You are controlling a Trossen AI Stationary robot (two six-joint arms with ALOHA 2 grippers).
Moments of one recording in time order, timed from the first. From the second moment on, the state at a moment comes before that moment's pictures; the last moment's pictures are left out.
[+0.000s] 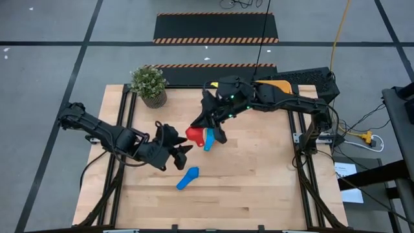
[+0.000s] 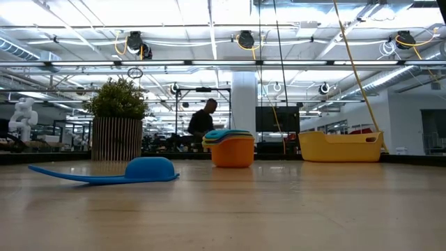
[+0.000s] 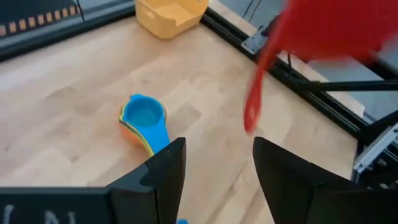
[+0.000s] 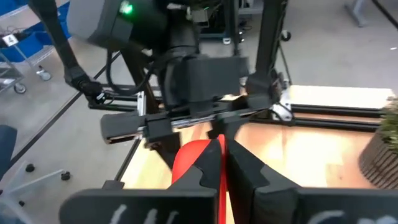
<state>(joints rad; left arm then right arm) -0.44 1.37 1.33 -0.71 -0.66 -0.94 -0.04 1.78 2.08 -0.73 -0.34 0.02</state>
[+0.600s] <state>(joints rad) -0.47 1.34 1.34 -0.71 -0.41 -1.40 -0.16 1.60 2.08 -0.74 -0.45 -0.02</state>
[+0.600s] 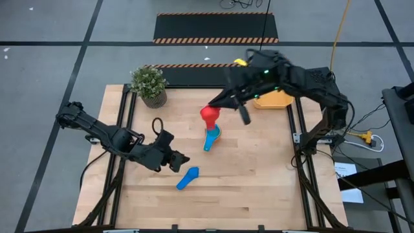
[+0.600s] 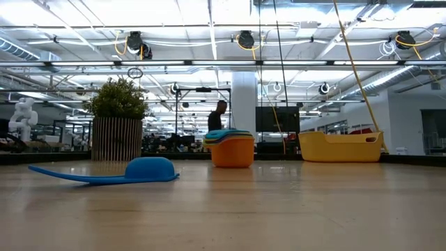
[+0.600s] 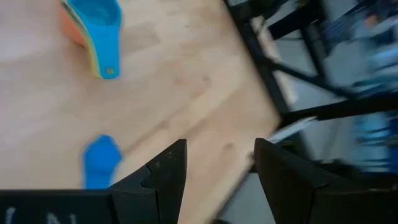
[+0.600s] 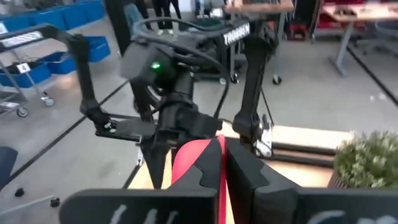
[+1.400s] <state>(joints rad) -0.35 1.28 1.34 0.28 -0.41 -1.38 -0.17 1.43 2.08 -0.37 -0.94 -0.34</state>
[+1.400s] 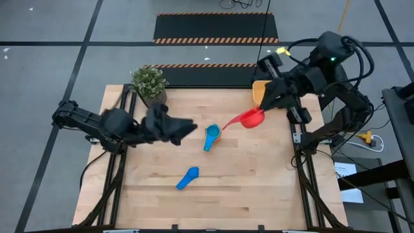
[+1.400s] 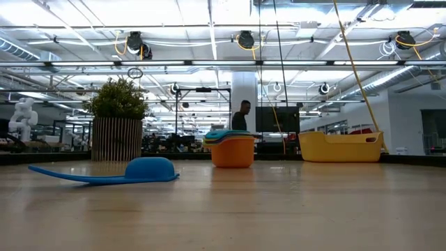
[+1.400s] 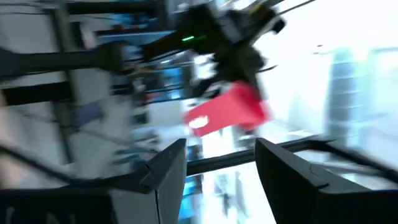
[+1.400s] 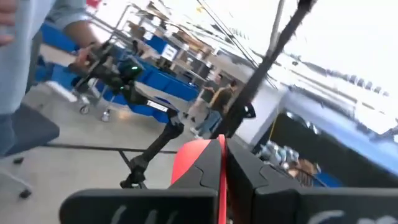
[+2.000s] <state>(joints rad) -0.36 1.40 1.33 0.51 -0.39 -1.43 -0.11 1.54 2.08 -0.14 -1.11 -0.62</state>
